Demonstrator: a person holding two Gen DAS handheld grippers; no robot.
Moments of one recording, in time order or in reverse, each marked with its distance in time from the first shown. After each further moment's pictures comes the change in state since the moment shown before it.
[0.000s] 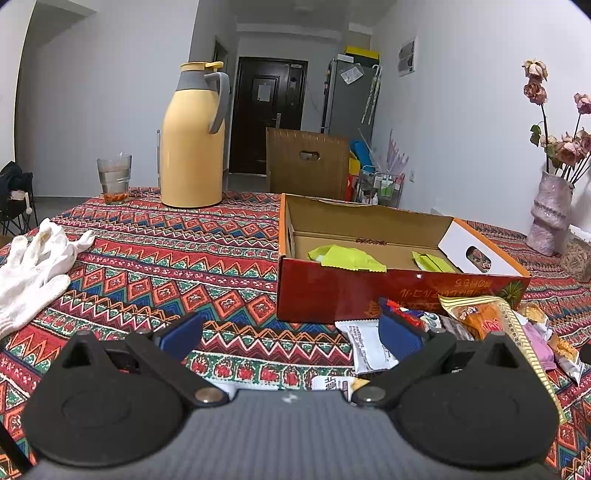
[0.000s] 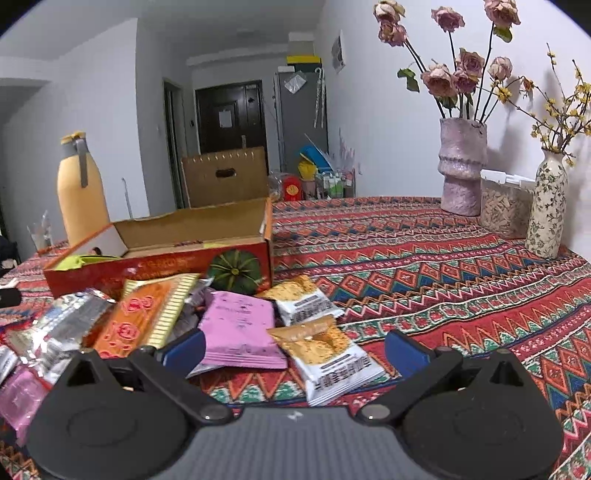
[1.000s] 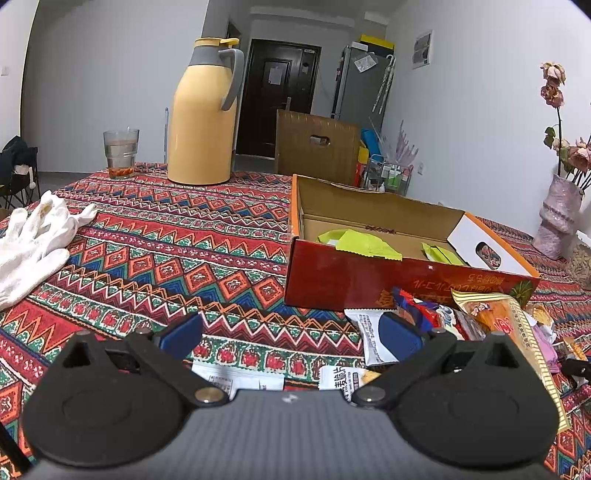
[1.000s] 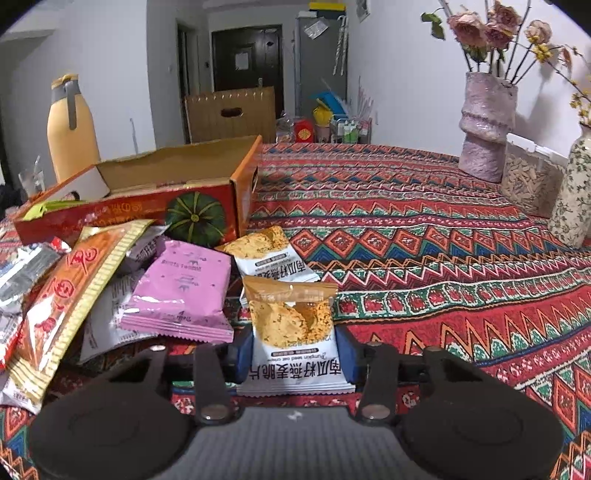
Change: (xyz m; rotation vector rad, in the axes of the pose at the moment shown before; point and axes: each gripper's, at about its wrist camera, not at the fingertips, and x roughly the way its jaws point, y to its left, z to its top) left arm 0.012 0.008 -0.003 -0.055 0.057 0.007; right arm 0.046 -0.028 0.003 -0.058 0.158 0.036
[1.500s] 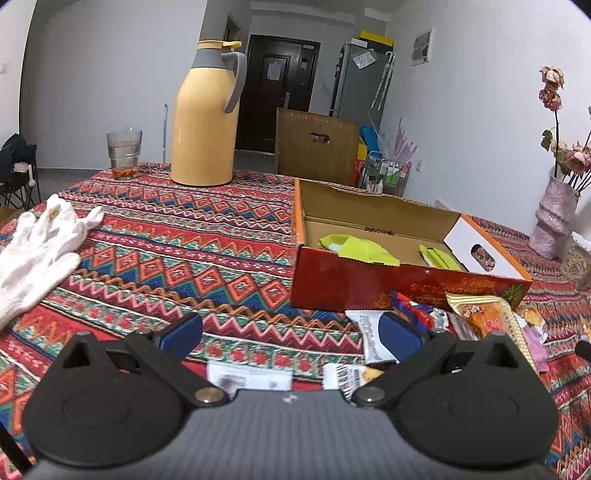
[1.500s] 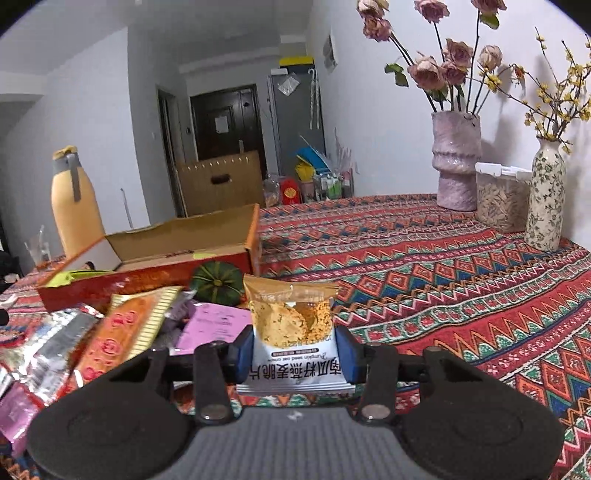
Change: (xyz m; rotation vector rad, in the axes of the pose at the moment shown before) left arm -0.019 0.009 0.011 0.006 0.024 0.000; right arm -0.045 0.013 -0.008 0.105 -0.196 0.008
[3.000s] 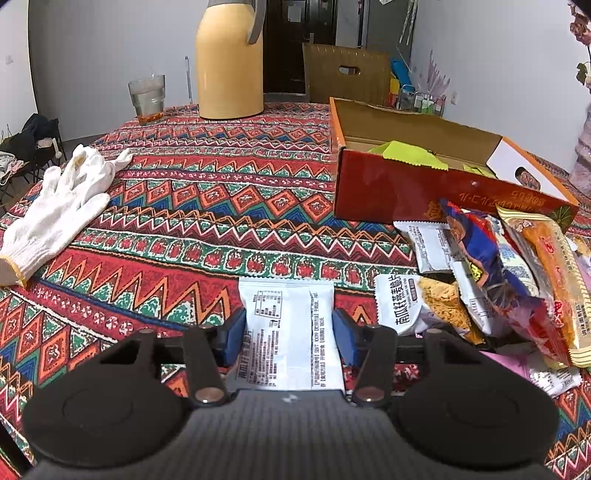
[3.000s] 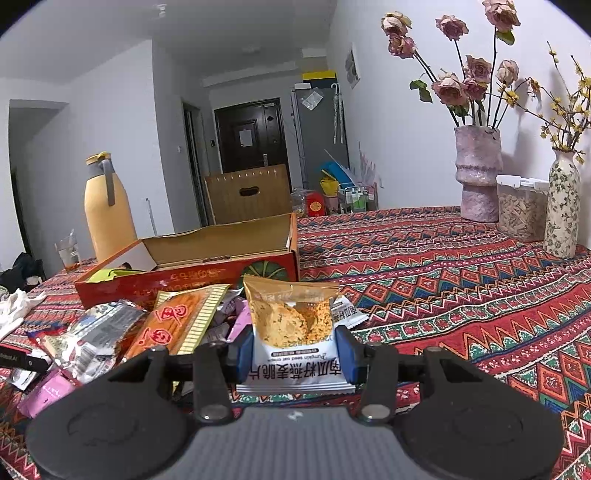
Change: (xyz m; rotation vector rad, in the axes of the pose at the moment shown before) left arm 0.013 0.001 -0.031 0.049 0.206 0.135; right arm -0.023 0.021 -0.017 -0.021 -0.045 0.070
